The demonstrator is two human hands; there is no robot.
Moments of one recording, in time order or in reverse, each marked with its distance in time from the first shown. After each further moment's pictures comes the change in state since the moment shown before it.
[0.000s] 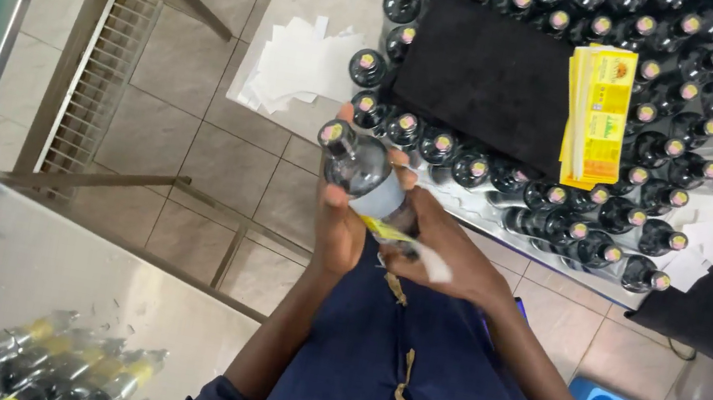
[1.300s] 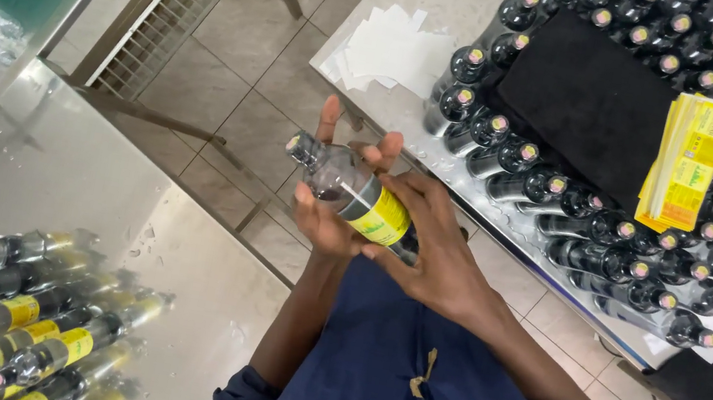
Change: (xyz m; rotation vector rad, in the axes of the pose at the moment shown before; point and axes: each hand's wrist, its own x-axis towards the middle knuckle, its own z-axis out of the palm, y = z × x) left_hand -0.022 0.034 -0.080 -0.479 -0.184 0.419; right_hand 0.015 -0.072 0.063 0.010 -0.054 -0.184
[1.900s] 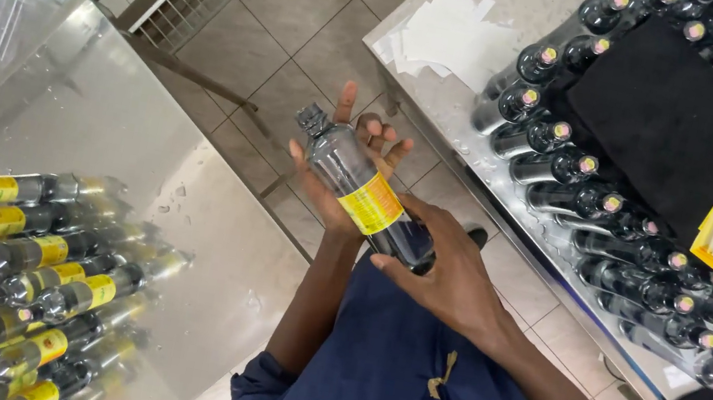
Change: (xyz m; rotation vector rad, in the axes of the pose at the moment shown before) left_hand -0.009 0.035 -0.060 -0.220 0.149 0.018; right_hand 0.002 -0.023 0.022 0.006 -0.173 0.191
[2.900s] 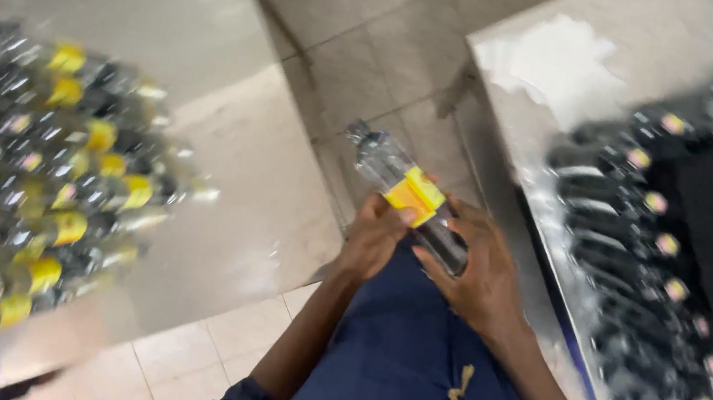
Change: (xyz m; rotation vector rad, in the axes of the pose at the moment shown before) left_hand -0.104 0.023 0.035 0.540 0.717 -0.049; right_hand 0.014 0.065 0.046 -0.318 0.130 -0.556
